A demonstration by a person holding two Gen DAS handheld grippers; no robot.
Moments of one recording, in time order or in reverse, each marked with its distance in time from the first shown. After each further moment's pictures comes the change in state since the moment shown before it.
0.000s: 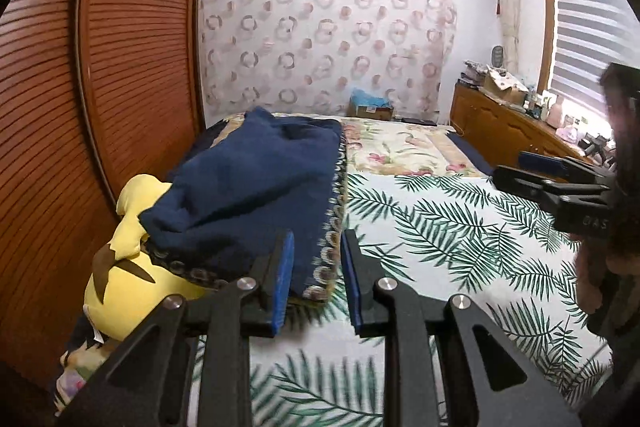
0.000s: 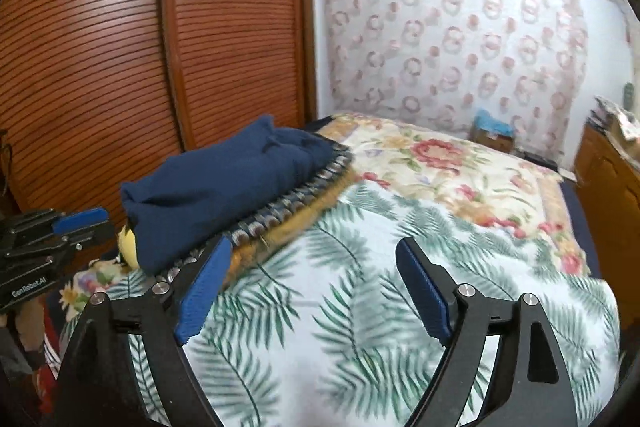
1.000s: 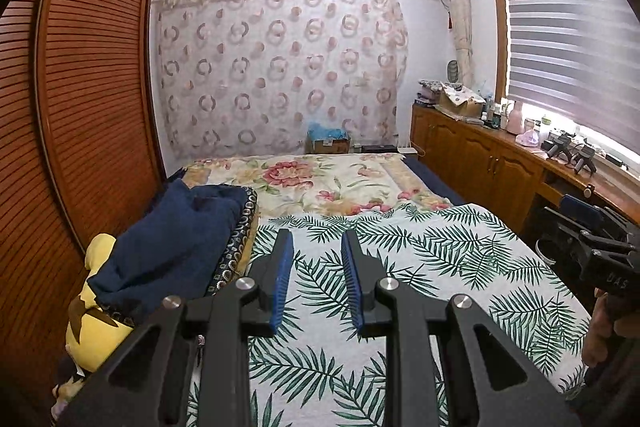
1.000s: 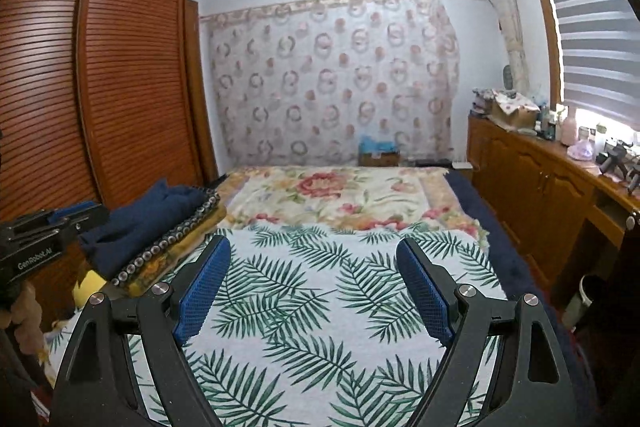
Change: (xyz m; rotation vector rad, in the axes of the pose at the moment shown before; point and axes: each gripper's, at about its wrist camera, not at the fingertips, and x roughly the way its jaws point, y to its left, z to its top) left arm -0.049 -0.105 0.049 0.095 -0.117 -0.104; right arm -0.167 -0.065 -0.047 0.195 -0.195 -0.318
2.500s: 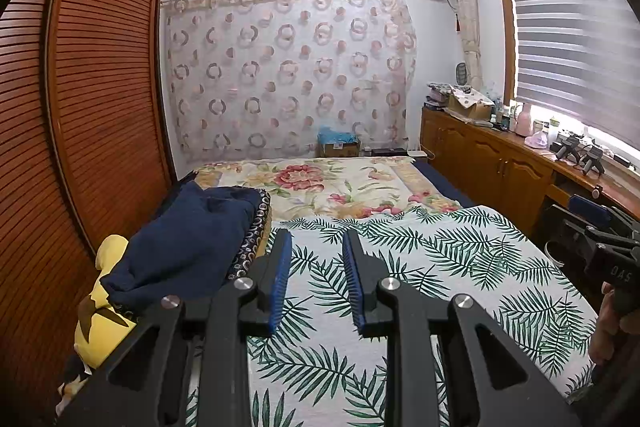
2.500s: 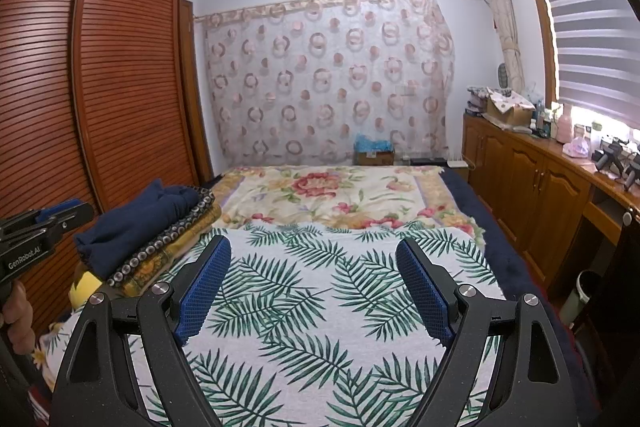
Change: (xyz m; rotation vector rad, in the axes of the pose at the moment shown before) left arm -0.002 0.002 -0.003 -0.007 -0.012 0.025; right arm 0.004 -0.010 -0.006 0.009 -0.001 -0.012
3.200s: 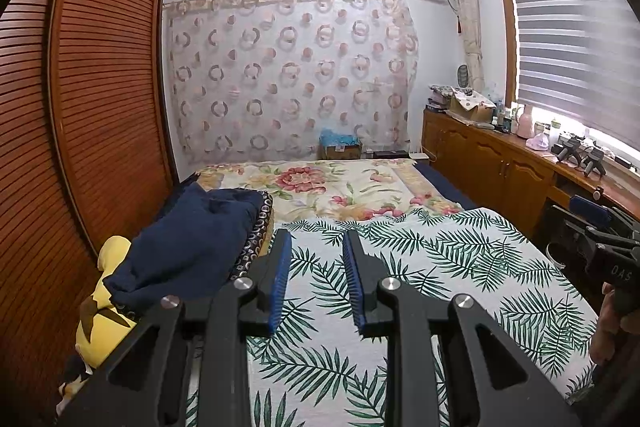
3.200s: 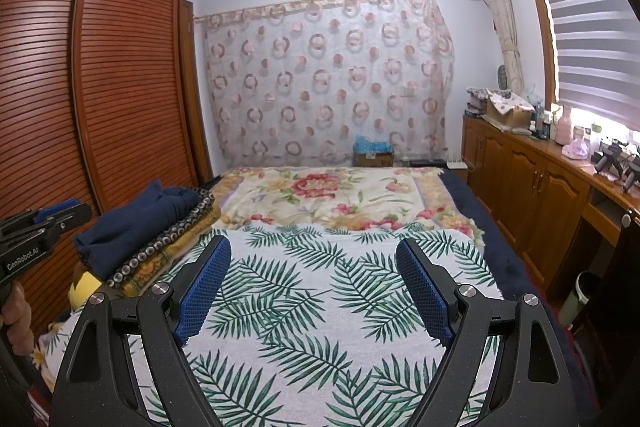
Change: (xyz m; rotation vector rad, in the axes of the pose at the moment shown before) left arm 0.000 0.002 0.000 0.000 -0.003 0.002; right arm 0.000 0.000 0.000 0.000 0.000 0.000
